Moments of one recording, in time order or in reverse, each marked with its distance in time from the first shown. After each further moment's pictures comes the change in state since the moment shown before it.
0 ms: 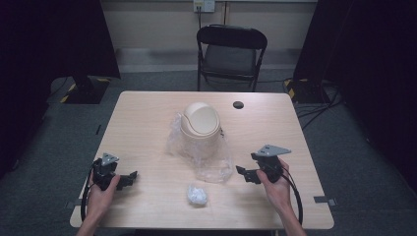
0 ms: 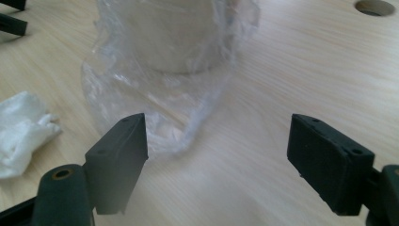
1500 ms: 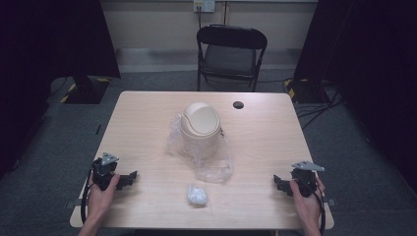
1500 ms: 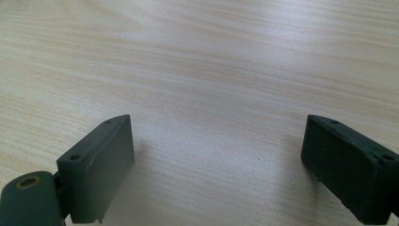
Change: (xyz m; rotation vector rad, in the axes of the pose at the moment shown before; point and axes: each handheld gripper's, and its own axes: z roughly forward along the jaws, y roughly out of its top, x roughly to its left) left arm 0.001 0.001 0.001 0.001 0.000 0.006; right arm -0.068 -0.095 -0.042 0.113 -0.391 0.221
